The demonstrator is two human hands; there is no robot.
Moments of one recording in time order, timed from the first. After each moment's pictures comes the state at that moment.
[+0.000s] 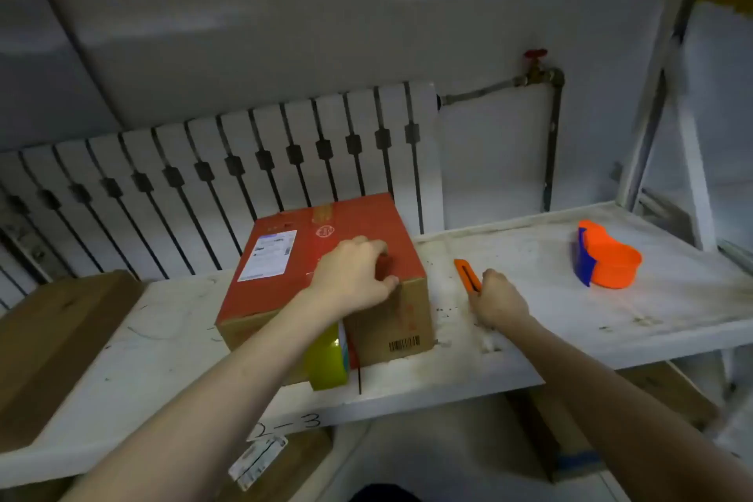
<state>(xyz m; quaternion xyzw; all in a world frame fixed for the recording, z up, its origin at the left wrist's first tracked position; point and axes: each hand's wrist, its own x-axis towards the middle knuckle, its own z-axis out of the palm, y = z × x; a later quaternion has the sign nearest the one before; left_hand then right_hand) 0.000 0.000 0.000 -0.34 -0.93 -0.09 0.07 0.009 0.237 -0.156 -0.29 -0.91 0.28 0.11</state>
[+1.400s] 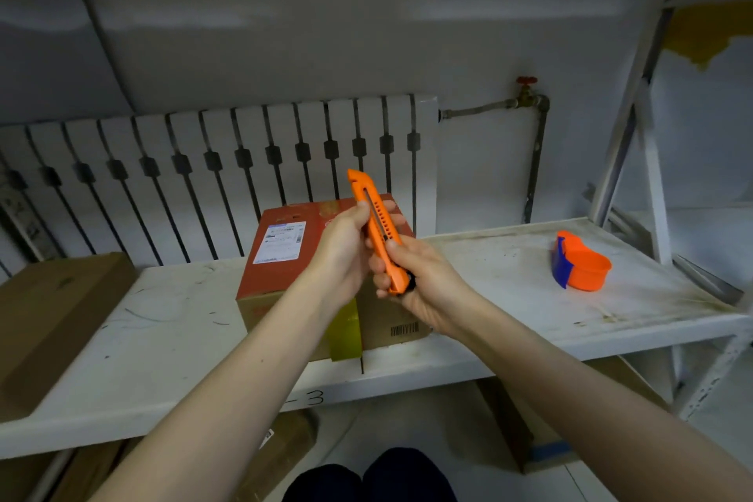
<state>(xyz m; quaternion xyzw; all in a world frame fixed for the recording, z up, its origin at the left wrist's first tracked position) 0.053 -0.036 0.040 -0.13 -0.58 -0.78 -0.19 0.109 0.065 0.004 0.10 -0.53 0.84 0.01</state>
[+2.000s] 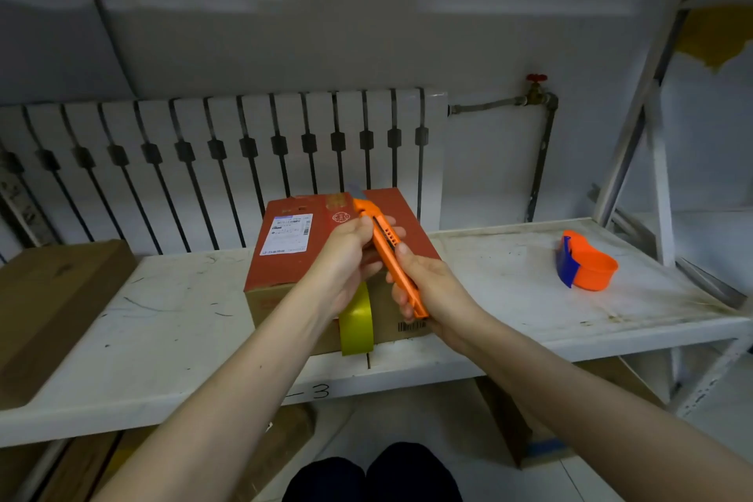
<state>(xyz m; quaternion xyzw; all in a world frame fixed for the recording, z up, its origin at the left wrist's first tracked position) 0.039 -0.053 0.019 -0.15 -0.65 -0.72 -0.17 0.109 0.055 -0.016 -0.03 -0.69 0.72 0.07</state>
